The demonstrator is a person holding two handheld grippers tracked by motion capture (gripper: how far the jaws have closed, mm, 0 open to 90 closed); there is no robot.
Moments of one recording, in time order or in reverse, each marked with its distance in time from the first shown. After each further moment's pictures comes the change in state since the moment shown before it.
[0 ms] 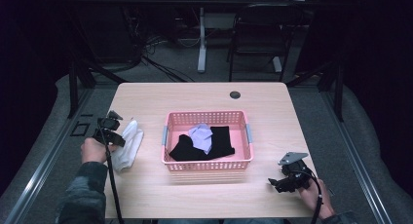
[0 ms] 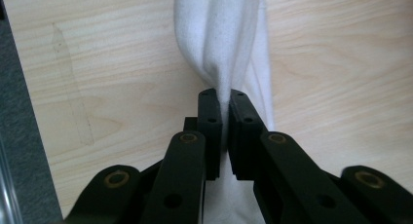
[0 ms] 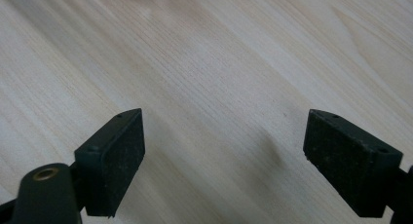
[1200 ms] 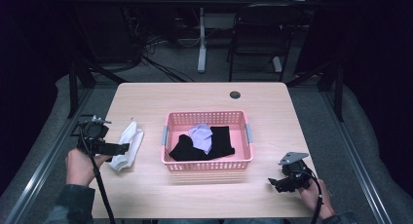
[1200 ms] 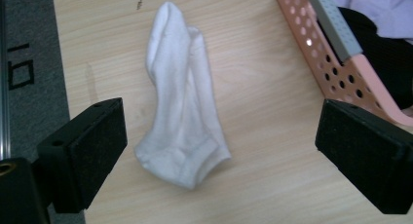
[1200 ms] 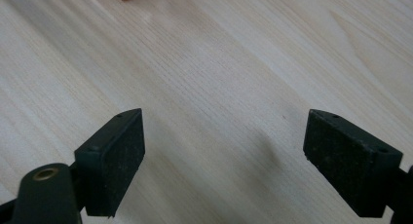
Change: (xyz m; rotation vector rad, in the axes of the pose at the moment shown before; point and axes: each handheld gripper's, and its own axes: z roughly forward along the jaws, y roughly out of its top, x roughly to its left) left arm -0.042 -0.061 -0.096 -0.294 -0.019 0.078; right arm 0.000 0.001 -0.002 0.002 0.002 -0.006
